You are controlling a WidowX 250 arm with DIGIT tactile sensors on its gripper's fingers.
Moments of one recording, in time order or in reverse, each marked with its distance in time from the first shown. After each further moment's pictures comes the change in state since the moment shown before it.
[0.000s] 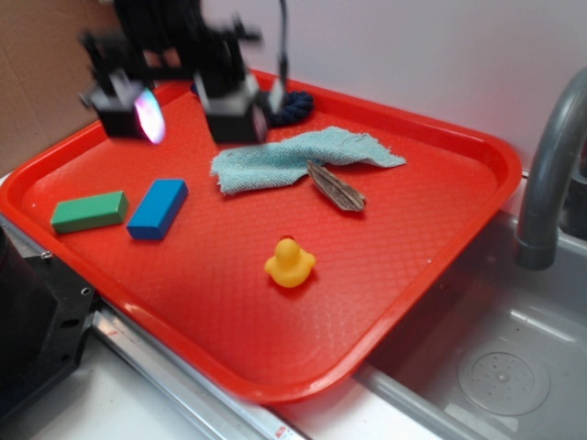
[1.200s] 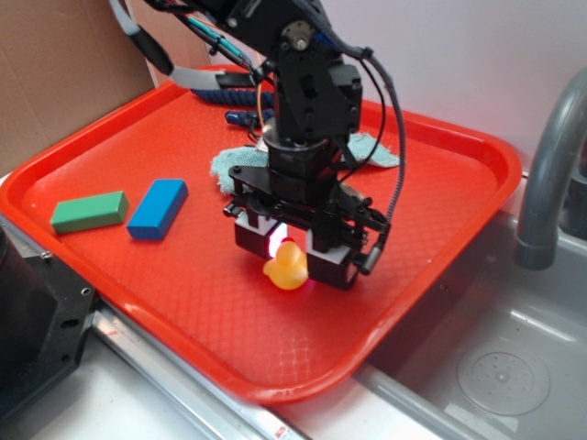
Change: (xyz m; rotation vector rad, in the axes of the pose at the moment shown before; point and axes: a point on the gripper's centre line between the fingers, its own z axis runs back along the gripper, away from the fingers) arm 0.006 -0.041 -0.073 0.144 0.109 -0.122
